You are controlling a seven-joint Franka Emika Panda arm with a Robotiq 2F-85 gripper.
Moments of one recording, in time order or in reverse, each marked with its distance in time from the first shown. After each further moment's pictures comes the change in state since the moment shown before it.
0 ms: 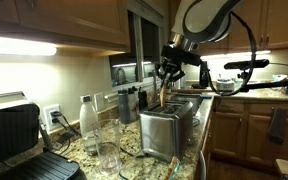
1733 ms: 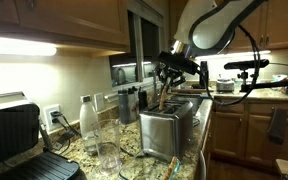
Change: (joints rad) arm -0.021 0.011 0.004 -0.069 -0.128 0.137 0.308
